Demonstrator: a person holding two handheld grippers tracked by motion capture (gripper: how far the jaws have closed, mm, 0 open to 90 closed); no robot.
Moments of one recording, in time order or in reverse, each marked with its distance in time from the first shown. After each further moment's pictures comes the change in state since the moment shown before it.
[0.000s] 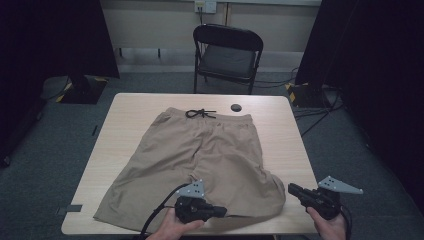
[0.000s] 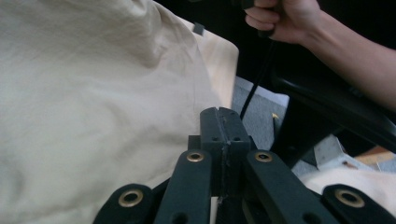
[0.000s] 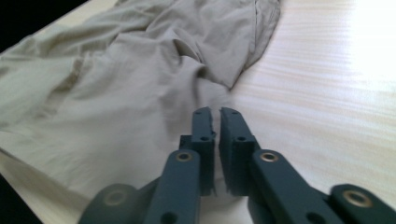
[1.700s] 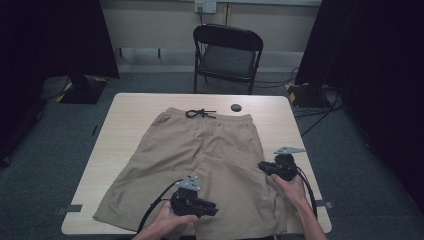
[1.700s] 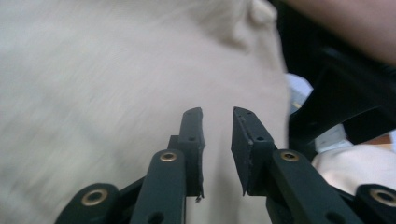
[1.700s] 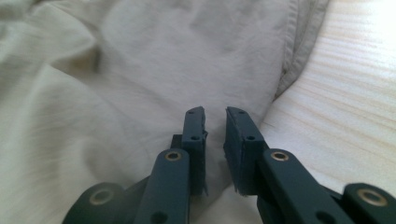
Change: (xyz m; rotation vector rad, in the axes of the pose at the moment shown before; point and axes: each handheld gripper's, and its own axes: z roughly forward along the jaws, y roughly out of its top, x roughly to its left) left arm 0.046 -0.023 0.004 0.136 0.060 -0.123; right arm -0.024 0.038 0.145 0.216 0.011 -0.058
